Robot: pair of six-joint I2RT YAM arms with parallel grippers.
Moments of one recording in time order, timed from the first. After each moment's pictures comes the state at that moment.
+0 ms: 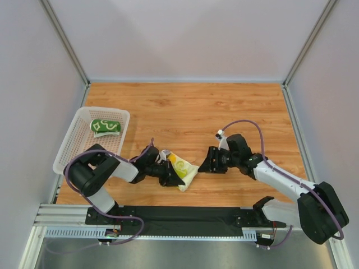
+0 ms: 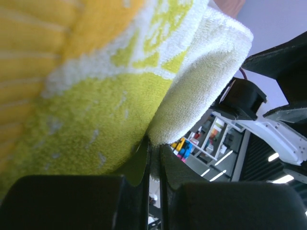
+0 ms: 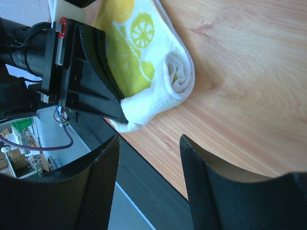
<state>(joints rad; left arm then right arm) -0.69 1.63 0.39 0.50 0.75 -1.27 0.53 1.15 0.53 -0.19 -0.53 0.66</state>
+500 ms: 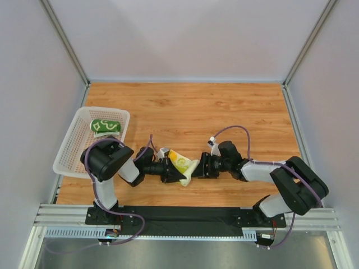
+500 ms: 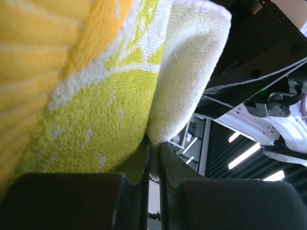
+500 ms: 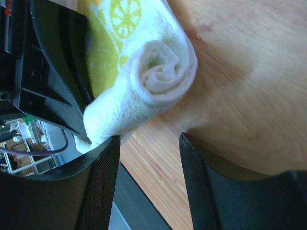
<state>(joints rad) -0.63 1.85 0.32 1.06 0.86 -1.53 0.59 1.43 0.41 0.24 -0.57 0.76</state>
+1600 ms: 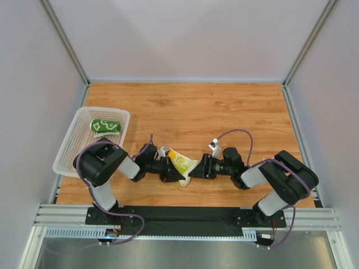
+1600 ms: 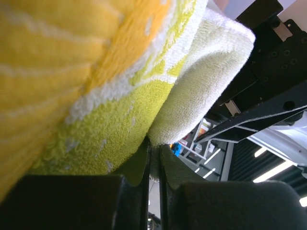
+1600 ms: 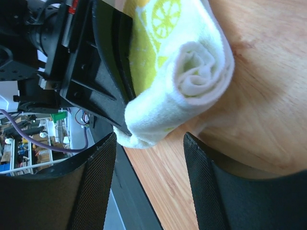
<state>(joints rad) -0.62 1.78 0.38 0.75 0.82 -1.35 0.60 1.55 0.25 0.84 -0.63 0.91</state>
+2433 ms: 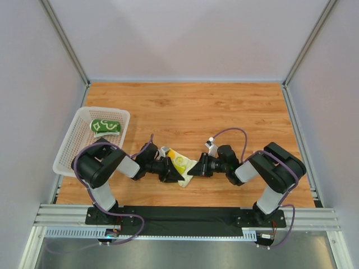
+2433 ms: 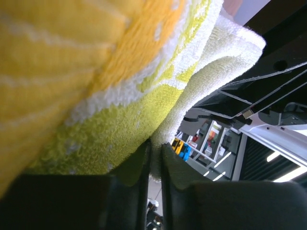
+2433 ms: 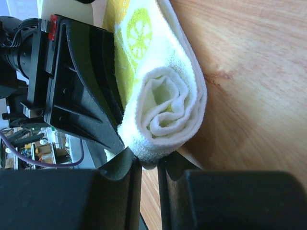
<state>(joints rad) -0.62 1.76 0.40 0.64 0.80 -1.26 0.61 1.72 0.32 0.88 -0.60 0.93</state>
